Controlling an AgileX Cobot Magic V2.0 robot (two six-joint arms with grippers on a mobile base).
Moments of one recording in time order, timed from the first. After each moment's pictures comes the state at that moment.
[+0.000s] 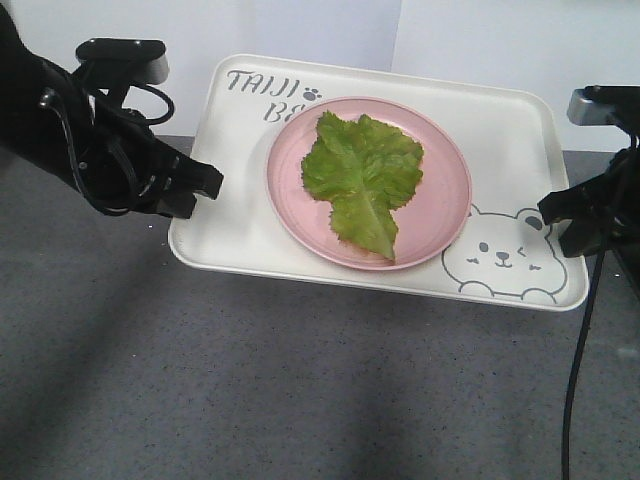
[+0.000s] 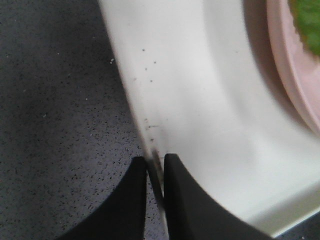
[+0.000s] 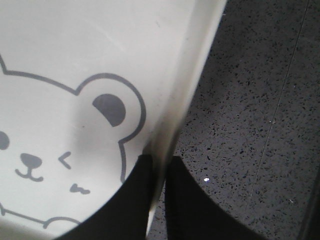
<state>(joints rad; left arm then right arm) -0.39 1.54 -1.52 -0.17 1.07 -0.02 -0.01 1.49 -1.37 0.23 1.18 -0.26</state>
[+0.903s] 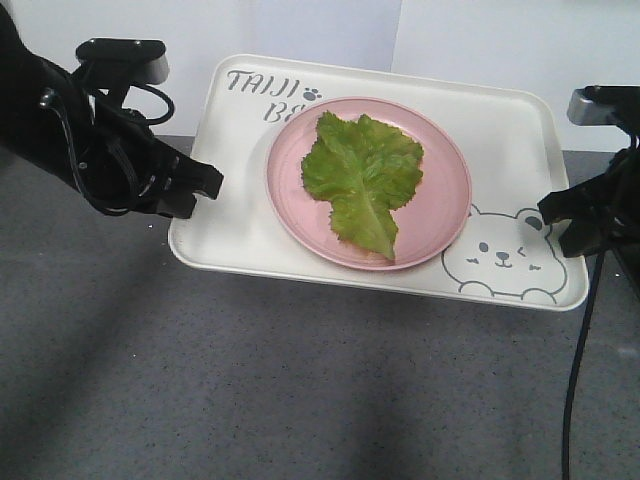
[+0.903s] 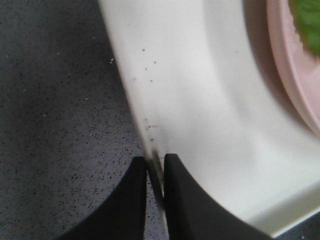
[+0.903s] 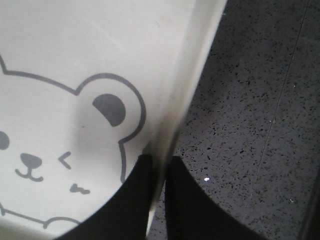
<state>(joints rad) -0.39 1.54 -1.52 -0.17 1.07 -0.02 -0.01 1.49 -1.37 0.23 1.18 -0.26</state>
